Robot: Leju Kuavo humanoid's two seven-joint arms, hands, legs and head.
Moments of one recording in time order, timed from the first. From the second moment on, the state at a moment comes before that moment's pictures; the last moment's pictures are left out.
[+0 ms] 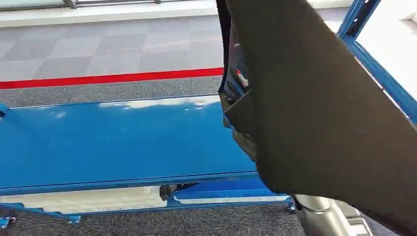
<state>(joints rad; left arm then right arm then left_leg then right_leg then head) -0.09 -0.19 1.37 -0.24 -0.80 -0.30 -0.35 -0.19 -0.01 0.29 -1.87 0.24 0.12 -0.32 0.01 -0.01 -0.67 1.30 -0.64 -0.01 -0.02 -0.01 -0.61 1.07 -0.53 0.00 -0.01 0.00</state>
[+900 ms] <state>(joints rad) -0.09 -0.19 1.38 -0.23 -0.81 -0.30 -0.33 -0.20 -0.05 0.33 -1.83 0.20 0.14 -0.33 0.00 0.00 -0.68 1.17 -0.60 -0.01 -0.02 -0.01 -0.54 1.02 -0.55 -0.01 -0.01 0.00</state>
